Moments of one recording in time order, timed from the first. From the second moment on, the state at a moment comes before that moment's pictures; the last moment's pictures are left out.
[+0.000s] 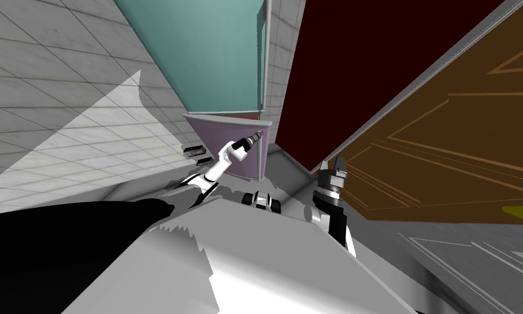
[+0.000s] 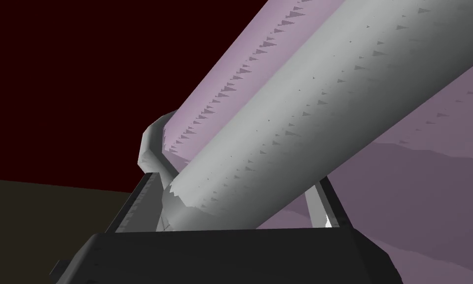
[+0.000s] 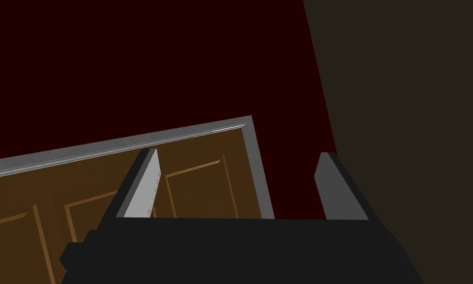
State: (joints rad) left arm -0.46 0.50 -0.29 -1.87 0.17 0.56 -0.33; right arm 0.53 -0.03 -0.03 -2.31 -0.05 -0.36 0.14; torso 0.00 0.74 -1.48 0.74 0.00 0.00
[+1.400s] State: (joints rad) left arm -0.43 0.58 -0.49 -2.09 0.32 0.53 -0.34; right arm 0.53 -0.03 -0.03 -2.31 -0.05 -0.36 0.14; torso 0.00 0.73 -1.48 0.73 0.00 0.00
